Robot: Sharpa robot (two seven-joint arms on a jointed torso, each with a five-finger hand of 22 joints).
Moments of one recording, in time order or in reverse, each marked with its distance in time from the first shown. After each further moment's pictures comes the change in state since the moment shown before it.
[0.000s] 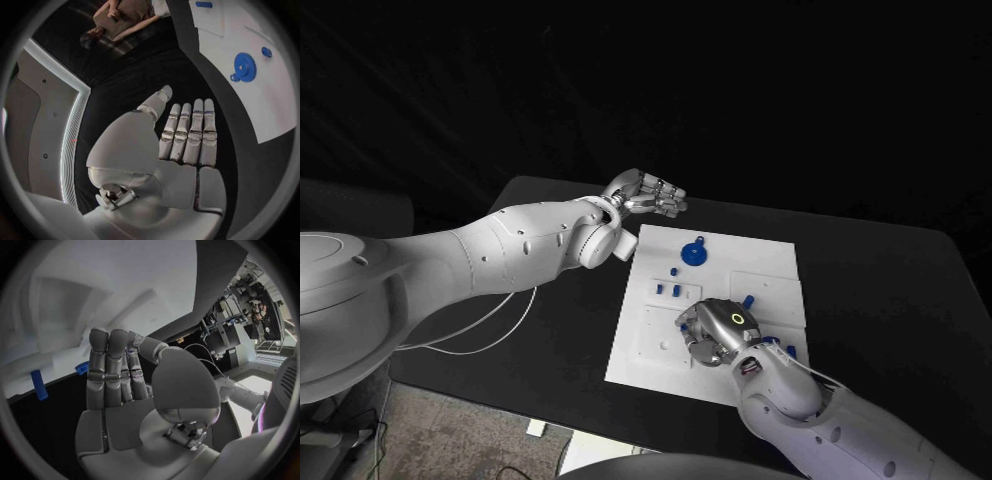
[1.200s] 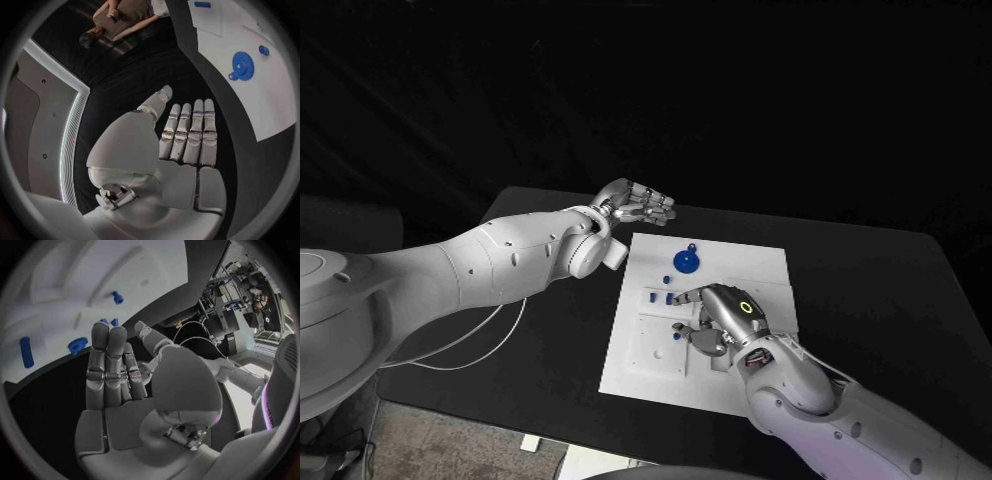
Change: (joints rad) left arm 0.000 -0.008 0.000 0.000 0.000 0.004 -0.005; left_hand 0.004 0.004 -0.006 0.001 0.000 -0.004 -0.004 0.000 0.000 -0.003 0.003 0.000 0.000 -0.007 0.000 0.000 0.000 0.000 0.000 0.000 0.000 -0.009; right arm 0.017 -0.065 0.054 0.127 0.090 -0.066 0.018; right_hand 0.027 -0.066 -0.286 0.028 0.054 -0.104 0.005 0.001 -0.002 -0.193 0.047 -0.002 -0.008 -0.008 0.033 0.000 -0.068 0.048 0.010 0.041 -0.144 -0.101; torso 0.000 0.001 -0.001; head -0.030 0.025
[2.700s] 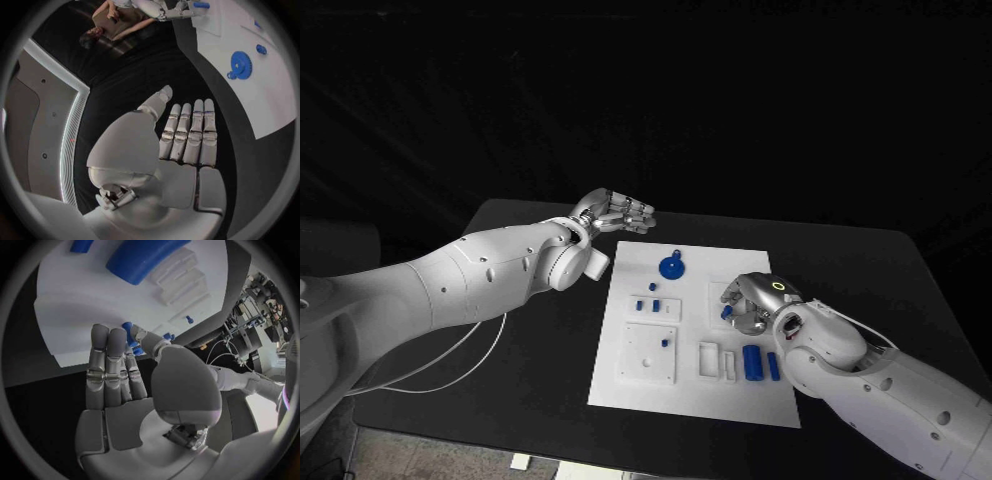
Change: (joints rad) left arm 0.000 -0.015 0.000 0.014 0.000 -0.001 0.001; left_hand 0.000 0.000 0.000 0.000 0.000 -0.004 0.004 0.000 0.000 0.000 0.000 0.000 0.000 0.000 0.000 0.000 0.000 0.000 0.000 0.000 0.000 -0.005; right arm 0.073 -0.098 0.076 -0.111 -0.003 0.300 -0.085; right_hand -0.007 0.007 0.151 -0.020 -0.058 0.011 0.004 0.000 0.000 0.111 -0.025 0.001 0.000 -0.005 -0.007 0.043 0.008 -0.009 0.001 -0.006 0.016 0.050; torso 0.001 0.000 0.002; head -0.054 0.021
